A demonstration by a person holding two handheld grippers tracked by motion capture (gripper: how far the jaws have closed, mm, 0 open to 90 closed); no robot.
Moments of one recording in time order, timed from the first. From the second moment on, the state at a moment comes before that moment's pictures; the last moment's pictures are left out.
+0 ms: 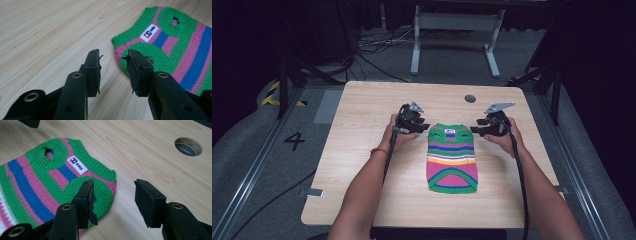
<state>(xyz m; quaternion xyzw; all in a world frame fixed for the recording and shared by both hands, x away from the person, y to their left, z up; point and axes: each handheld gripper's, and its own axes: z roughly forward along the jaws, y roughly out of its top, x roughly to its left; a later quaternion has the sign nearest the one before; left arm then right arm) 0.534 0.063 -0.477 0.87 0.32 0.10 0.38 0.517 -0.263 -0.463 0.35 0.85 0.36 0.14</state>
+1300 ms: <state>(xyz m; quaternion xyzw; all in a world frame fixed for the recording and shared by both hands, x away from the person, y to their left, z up) 0.552 0.014 -0.493 0.89 0.29 0.09 0.34 0.552 -0.228 -0.494 0.37 0.86 0.35 0.10</state>
